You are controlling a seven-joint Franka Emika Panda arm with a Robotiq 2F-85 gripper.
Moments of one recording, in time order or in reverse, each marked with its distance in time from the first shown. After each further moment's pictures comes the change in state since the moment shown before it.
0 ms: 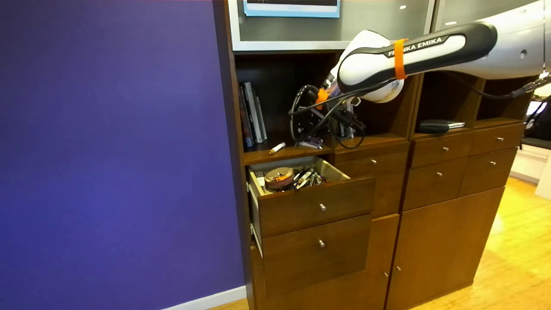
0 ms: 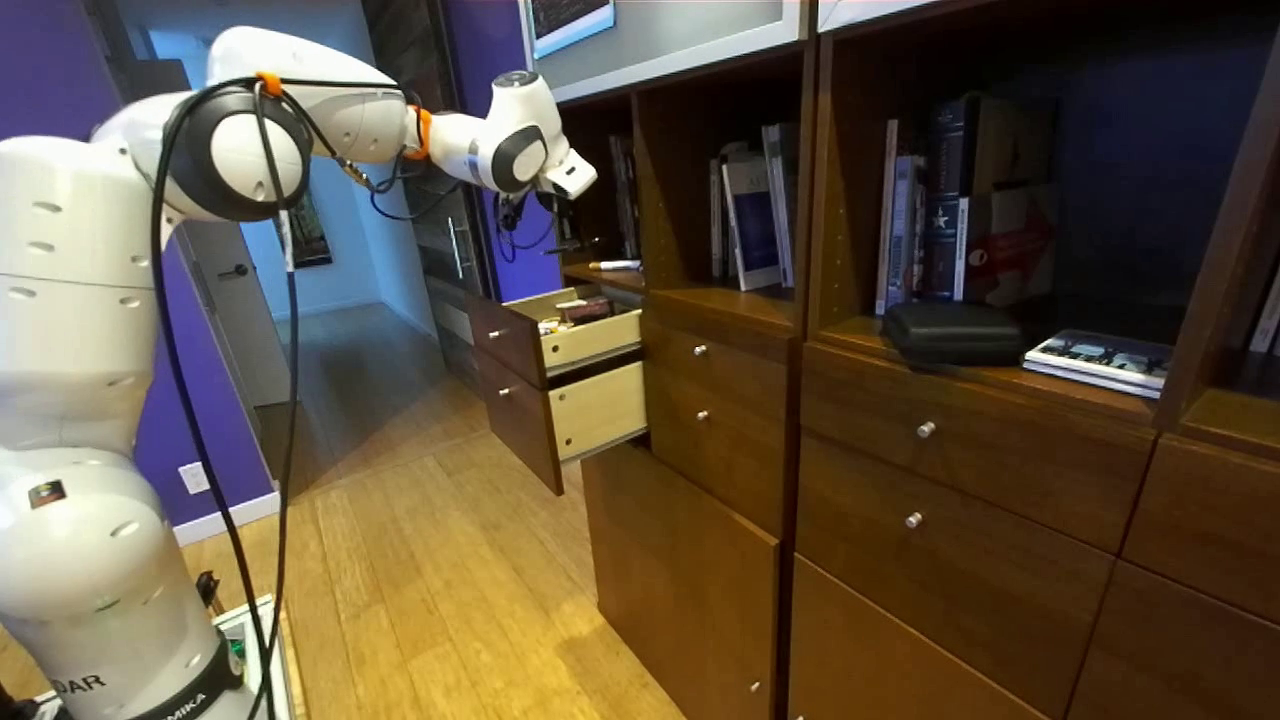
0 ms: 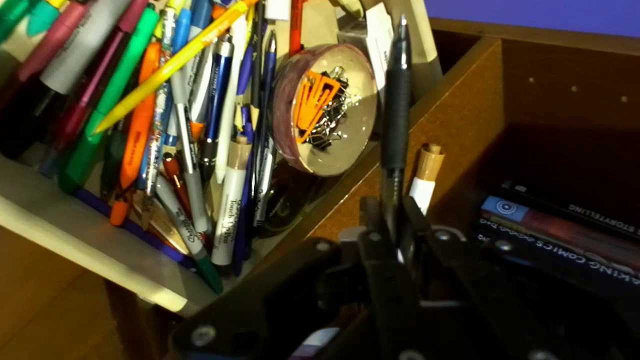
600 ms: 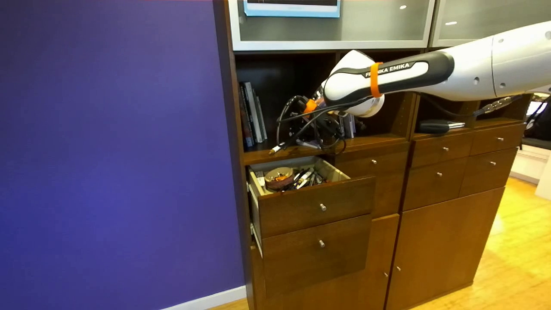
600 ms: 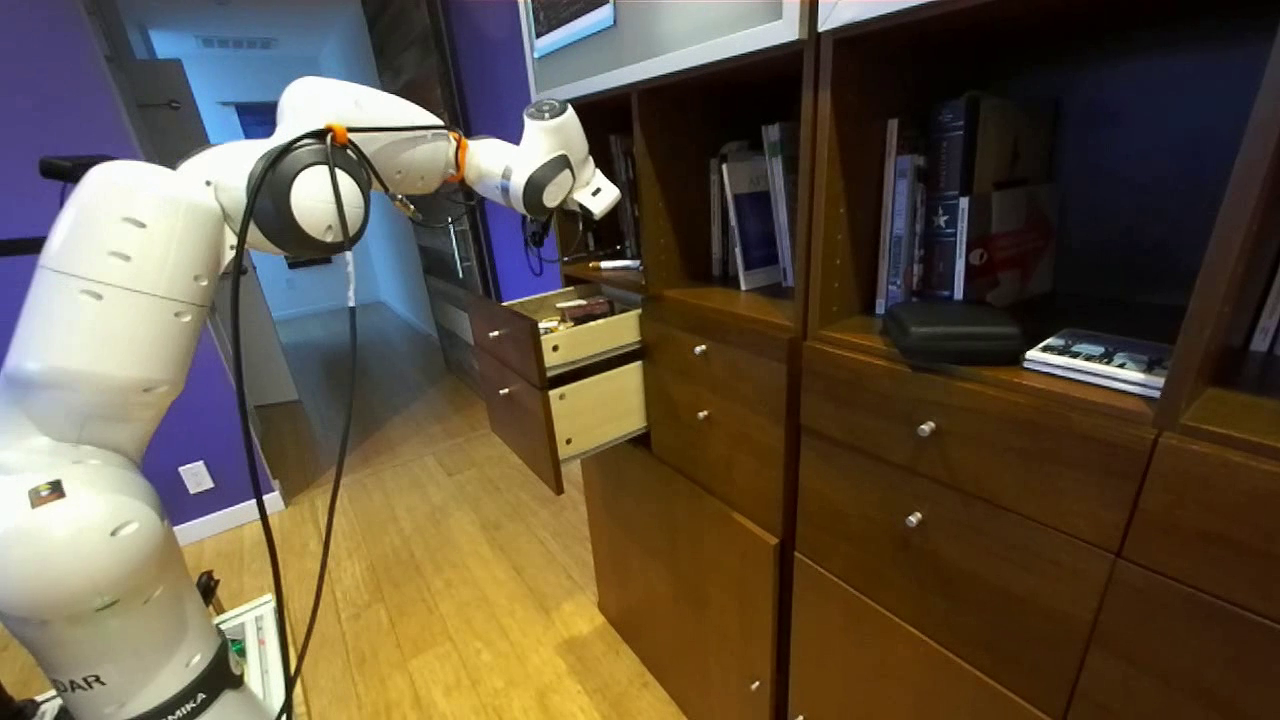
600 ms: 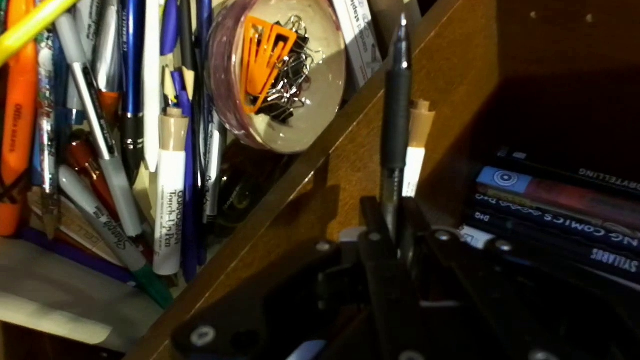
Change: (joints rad) arm -0.003 0.186 -0.001 0.180 0.034 0.070 -0.004
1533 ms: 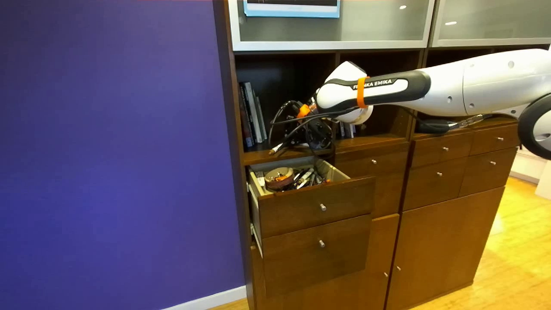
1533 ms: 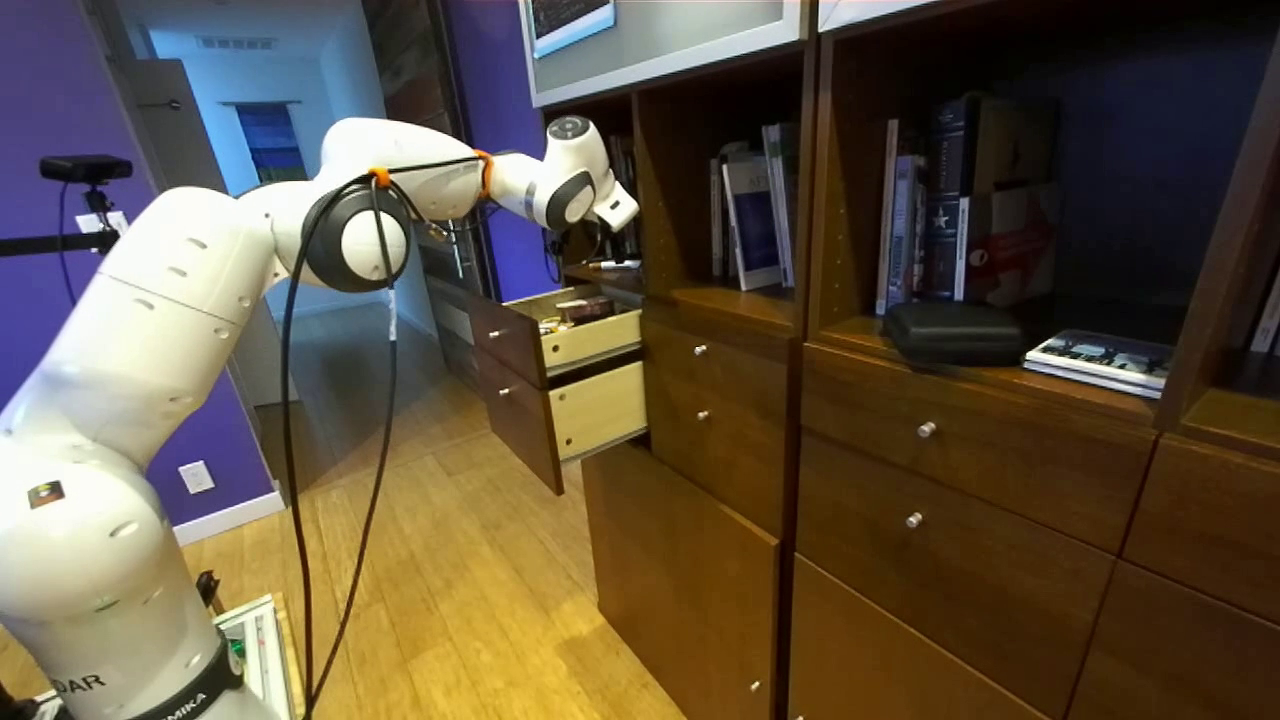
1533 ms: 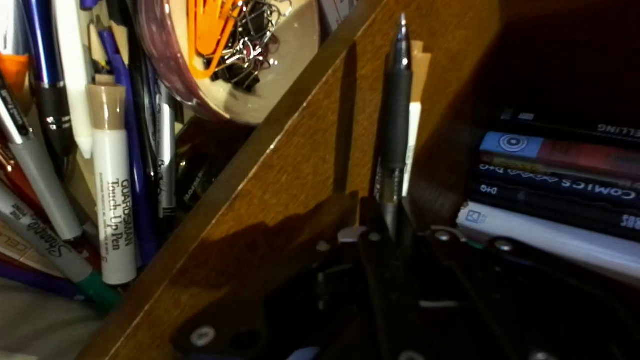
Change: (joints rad) arm -0.003 0.164 -0.004 0.203 0.011 -0.001 0.031
